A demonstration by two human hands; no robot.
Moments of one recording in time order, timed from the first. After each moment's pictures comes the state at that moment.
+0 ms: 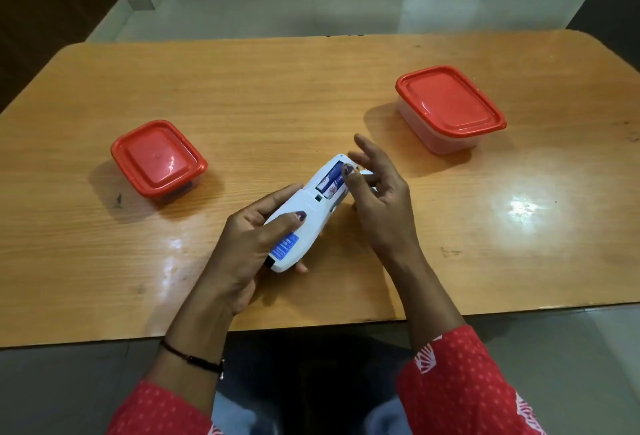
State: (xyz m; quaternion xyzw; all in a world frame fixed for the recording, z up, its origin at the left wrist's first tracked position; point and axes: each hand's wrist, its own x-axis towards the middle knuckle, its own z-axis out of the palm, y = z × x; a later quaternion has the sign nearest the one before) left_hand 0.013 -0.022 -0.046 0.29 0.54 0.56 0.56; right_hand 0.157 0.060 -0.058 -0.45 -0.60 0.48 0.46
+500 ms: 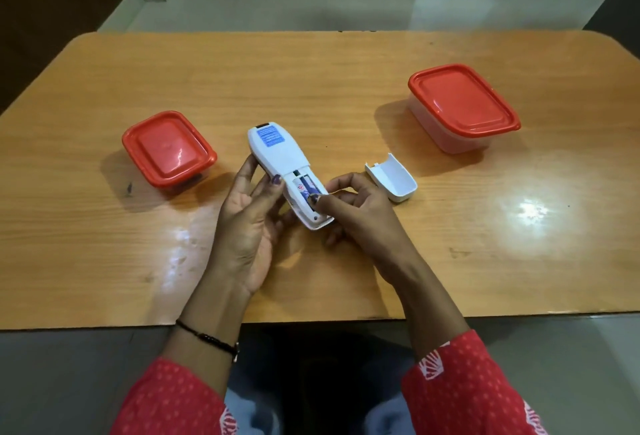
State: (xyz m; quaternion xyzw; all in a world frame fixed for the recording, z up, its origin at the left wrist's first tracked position) left_hand 0.008 -0.008 -0.057 0.19 0.42 0.71 0.53; right_hand 0.144 0.046 -0.054 -0.42 -0.52 0.67 0.32
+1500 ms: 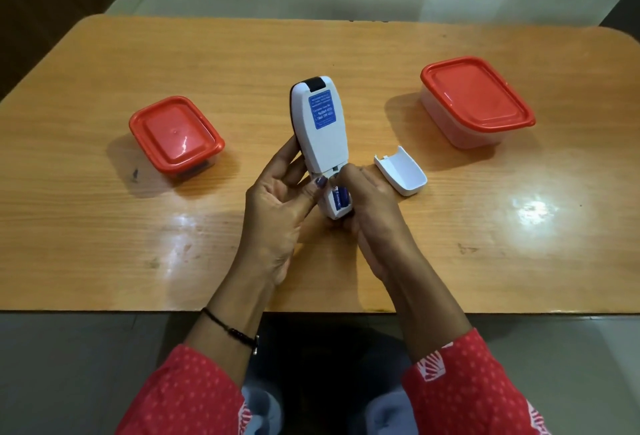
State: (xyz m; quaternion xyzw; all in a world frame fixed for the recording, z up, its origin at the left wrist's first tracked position) left_hand 0.031 -0.006 -0.052 0.30 0.45 0.70 0.47; right_hand 0.130 0.038 -0.047 -0.46 -0.43 0.69 0.35
